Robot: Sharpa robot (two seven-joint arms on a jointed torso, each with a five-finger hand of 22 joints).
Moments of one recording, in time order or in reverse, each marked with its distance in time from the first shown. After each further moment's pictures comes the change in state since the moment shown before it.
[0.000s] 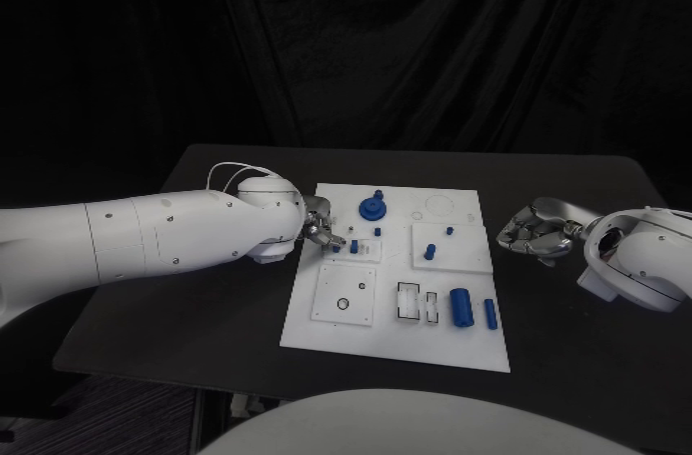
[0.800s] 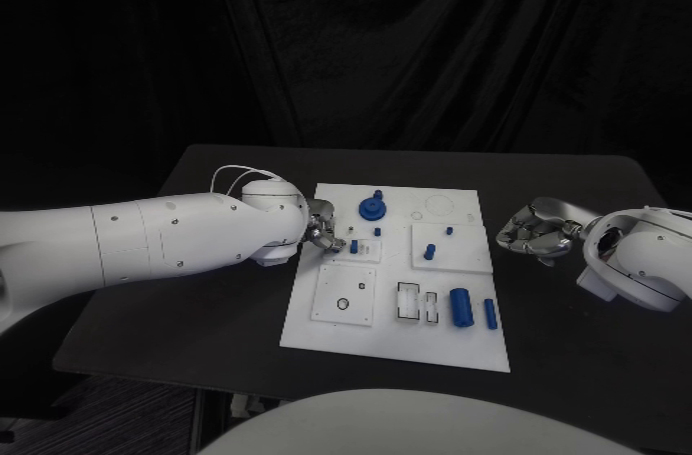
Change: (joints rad) left arm -0.010 0.012 0.002 -0.003 -0.001 0.000 0.002; left_hand 0.057 -0.028 0.070 -0.012 0.138 0.000 0.000 -0.031 -0.010 0.000 0.000 0.000 0.000 0.000 0.000 0.000 0.000 0.000 0.000 0.000 -0.003 0.000; right arm 0.000 0.000 0.000 0.001 0.000 0.000 0.000; right_hand 0.000 0.000 0.000 0.000 0.000 0.000 0.000 0.000 0.000 0.000 0.000 0.000 0.000 0.000 0.000 0.000 0.000 0.000 0.000 0.000 0.000 0.000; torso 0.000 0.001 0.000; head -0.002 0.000
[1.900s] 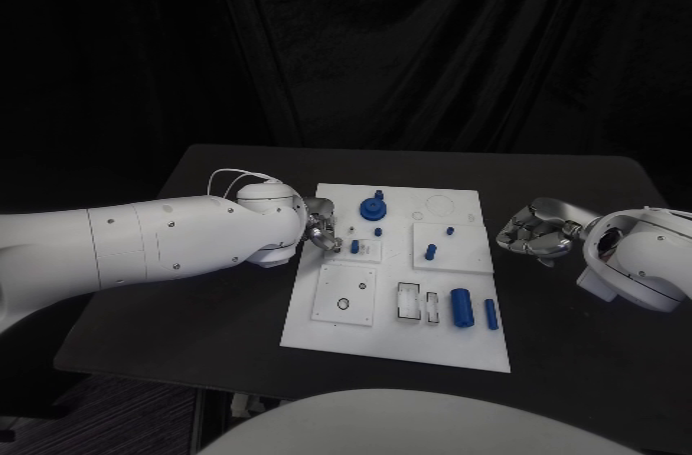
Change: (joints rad) left arm -0.007 -0.016 -0.002 0.009 -0.001 -0.072 0.044; left_hand -0.031 -0.140 0.422 -0.108 -0.005 0.006 0.013 -0.019 0.037 0.000 0.000 0.000 0.000 0.000 0.000 0.000 0.001 0.000 0.000 0.000 0.000 0.000; right arm 0.000 0.002 0.000 0.000 0.000 0.003 -0.002; right_hand 0.000 0.000 0.000 0.000 0.000 0.000 0.000 0.000 0.000 -0.004 0.004 0.000 -0.002 0.000 0.000 0.000 -0.002 0.000 0.000 0.000 -0.006 0.000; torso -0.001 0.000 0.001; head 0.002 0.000
